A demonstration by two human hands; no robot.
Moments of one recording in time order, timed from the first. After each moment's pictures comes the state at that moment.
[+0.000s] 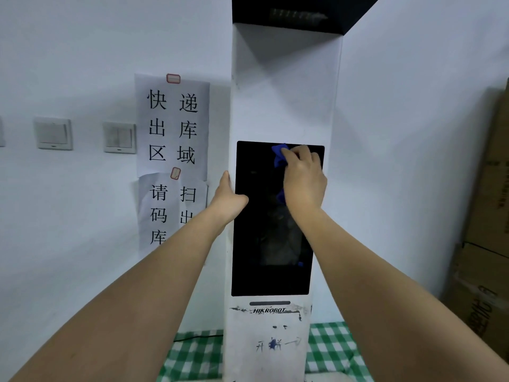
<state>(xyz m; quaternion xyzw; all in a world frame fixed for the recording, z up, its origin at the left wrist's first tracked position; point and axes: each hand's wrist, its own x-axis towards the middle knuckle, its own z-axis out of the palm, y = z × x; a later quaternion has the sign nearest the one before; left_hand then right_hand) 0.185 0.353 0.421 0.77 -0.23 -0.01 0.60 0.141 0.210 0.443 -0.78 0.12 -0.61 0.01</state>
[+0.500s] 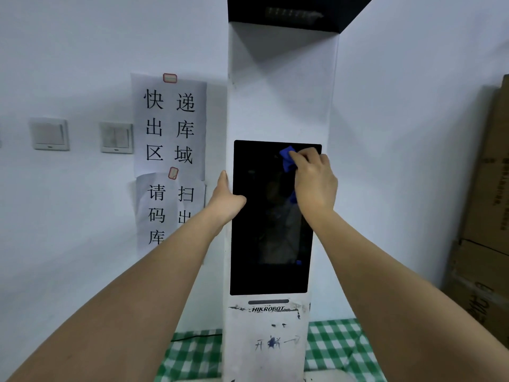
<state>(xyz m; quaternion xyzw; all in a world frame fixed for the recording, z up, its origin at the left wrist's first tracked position) 0.186 0.351 0.420 0.78 -0.22 -0.01 0.59 0.130 0.184 0.438 -0.80 0.11 -0.59 -0.03</state>
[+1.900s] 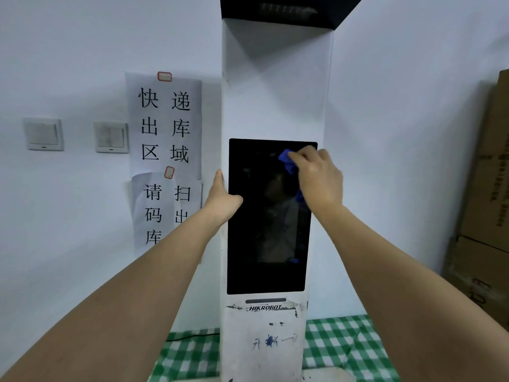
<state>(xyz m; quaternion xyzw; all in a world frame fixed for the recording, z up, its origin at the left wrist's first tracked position) 0.162 0.351 0.424 0.78 -0.21 -0.01 0.59 0.117 0.161 0.443 -0.83 0.06 -0.55 -0.07</state>
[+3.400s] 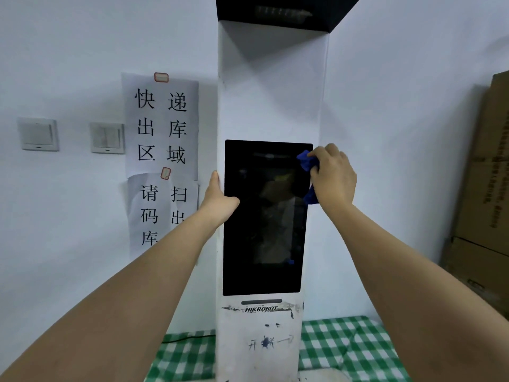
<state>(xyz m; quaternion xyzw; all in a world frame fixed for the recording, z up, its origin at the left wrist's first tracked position) 0.161 0.349 0.424 0.77 -0.22 0.00 0.60 0.110 0.137 0.452 -0.81 0.14 -0.57 0.04</state>
